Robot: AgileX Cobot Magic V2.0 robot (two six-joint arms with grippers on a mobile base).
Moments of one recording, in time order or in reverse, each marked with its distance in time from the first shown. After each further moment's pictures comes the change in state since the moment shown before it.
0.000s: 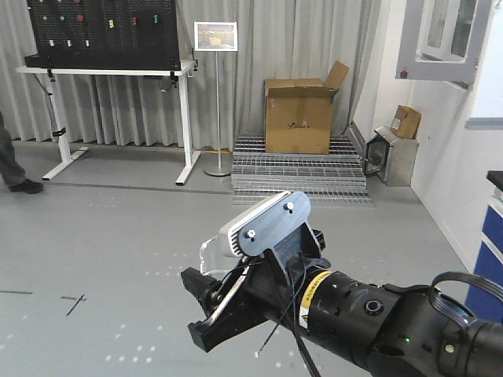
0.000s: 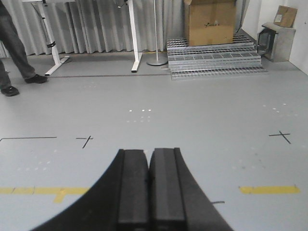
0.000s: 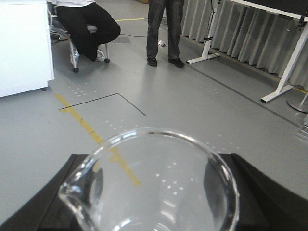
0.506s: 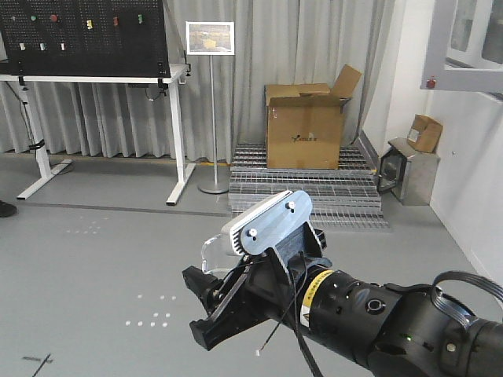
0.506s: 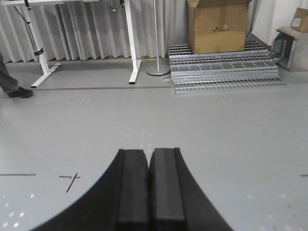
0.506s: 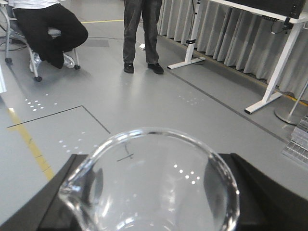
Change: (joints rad) left arm 0.000 0.000 0.000 0.000 0.000 0.000; right arm 0.000 0.000 0.000 0.000 -0.002 0.000
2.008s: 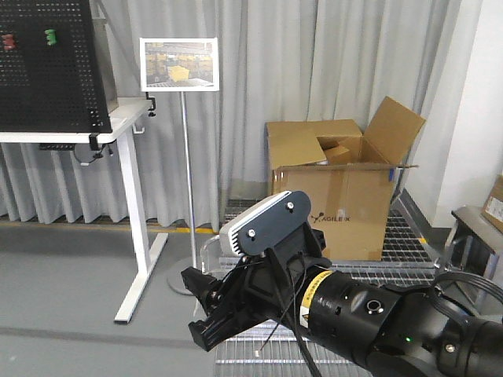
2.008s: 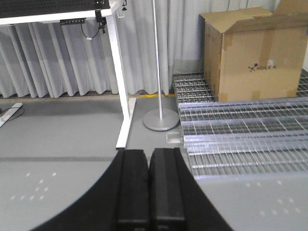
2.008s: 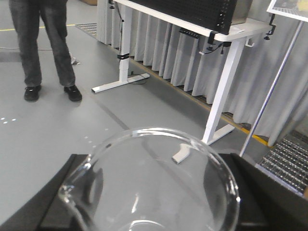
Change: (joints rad) left arm 0.000 0.000 0.000 0.000 0.000 0.000; right arm 0.000 0.000 0.000 0.000 0.000 0.000
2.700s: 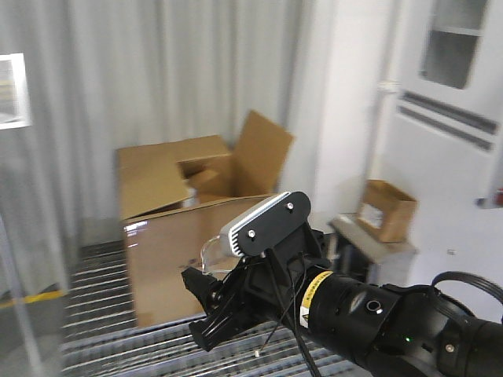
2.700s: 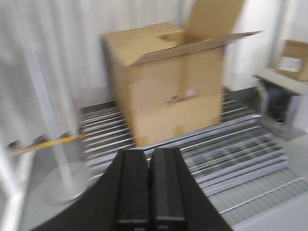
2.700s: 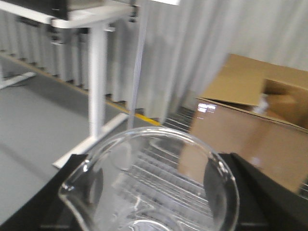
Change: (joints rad) left arm 0.000 0.000 0.000 0.000 0.000 0.000; right arm 0.000 0.000 0.000 0.000 0.000 0.000
